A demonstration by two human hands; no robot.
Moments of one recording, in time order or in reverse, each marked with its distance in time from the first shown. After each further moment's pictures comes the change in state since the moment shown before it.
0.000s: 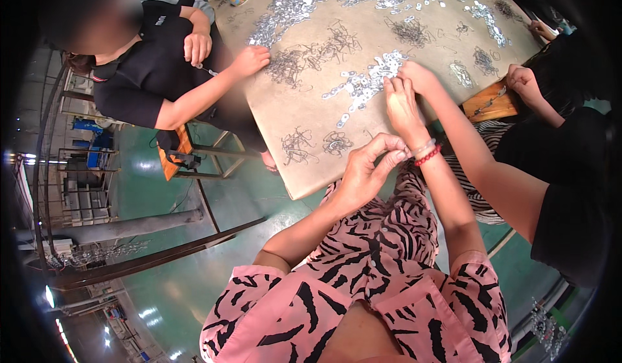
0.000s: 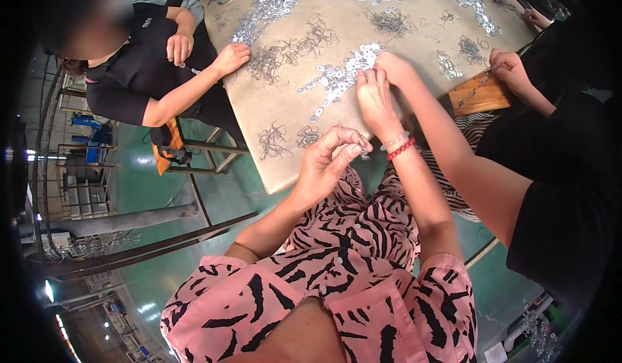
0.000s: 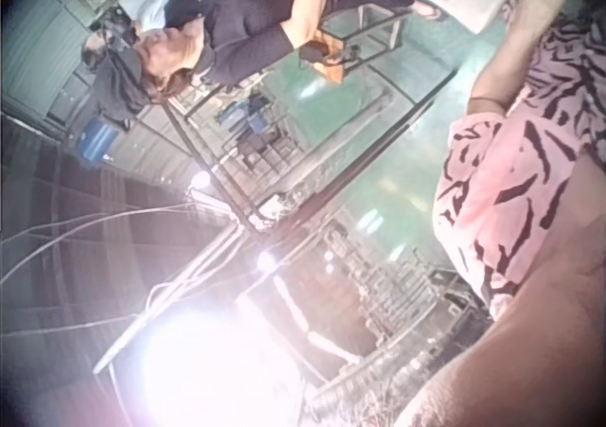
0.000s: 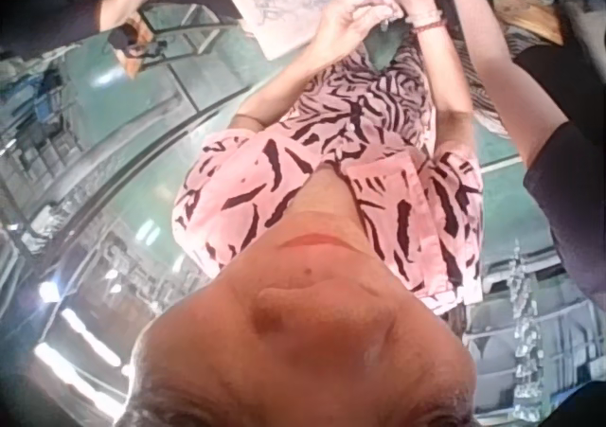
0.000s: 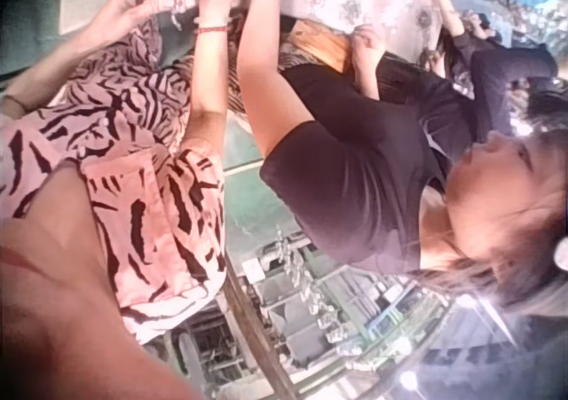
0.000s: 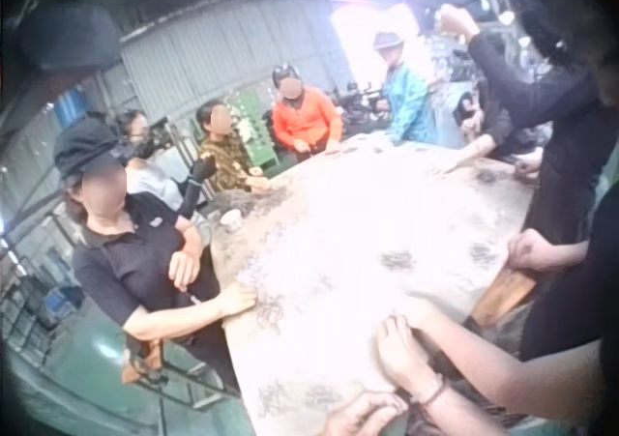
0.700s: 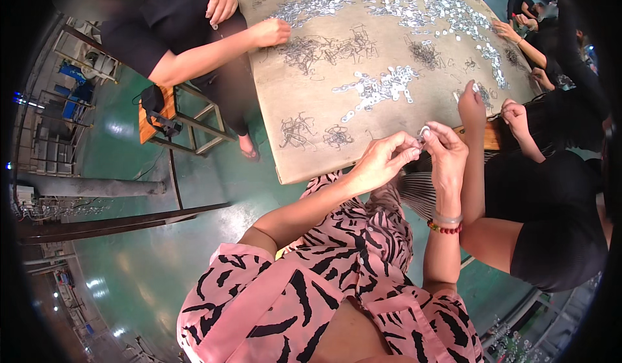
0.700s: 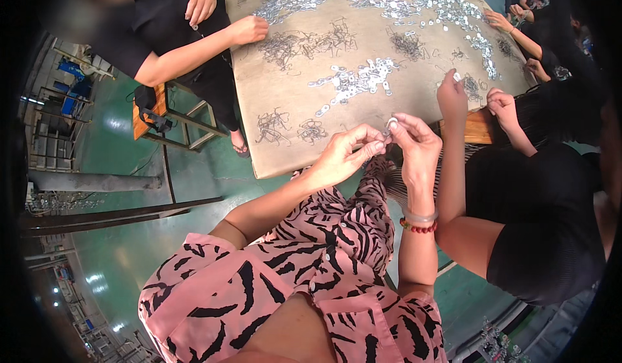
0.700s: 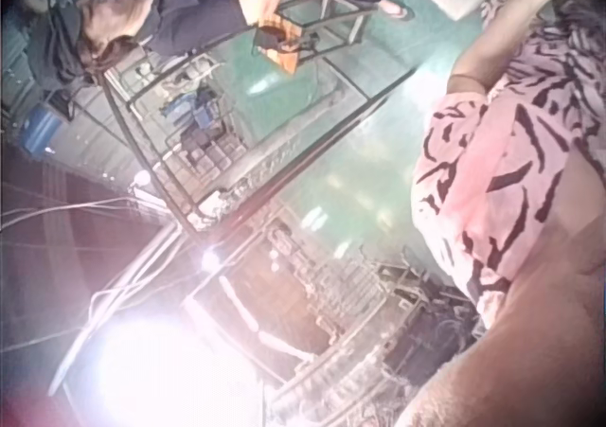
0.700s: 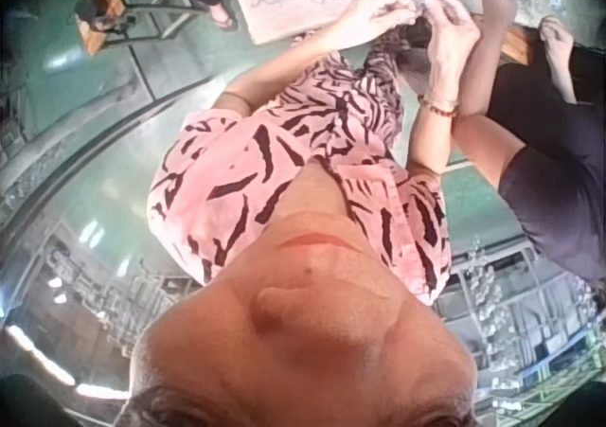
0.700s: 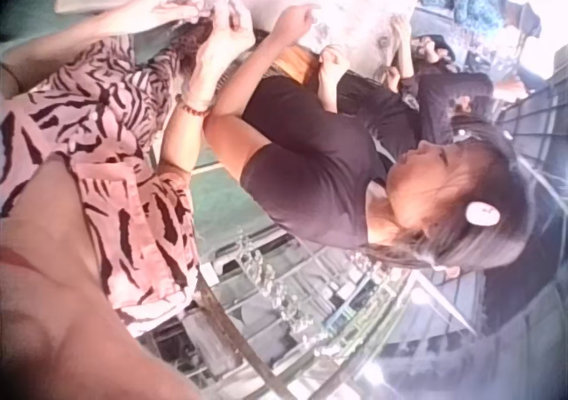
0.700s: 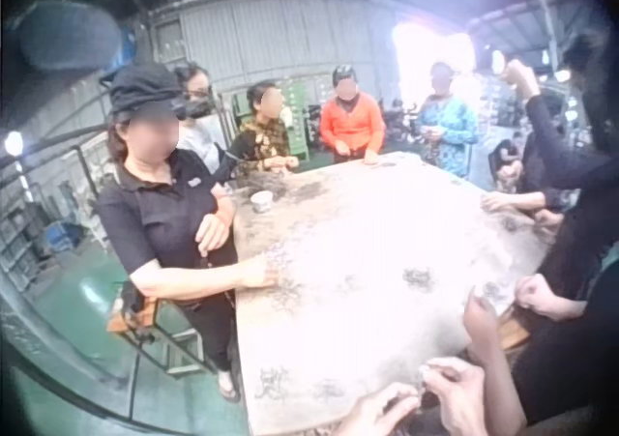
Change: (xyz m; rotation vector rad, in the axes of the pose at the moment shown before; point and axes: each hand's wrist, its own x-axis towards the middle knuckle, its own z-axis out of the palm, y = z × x) left_hand 0.007 -0.020 -0.003 -0.002 -0.035 -0.033; right_hand -0.034 -0.046 -0.126 1.270 0.048 0.785
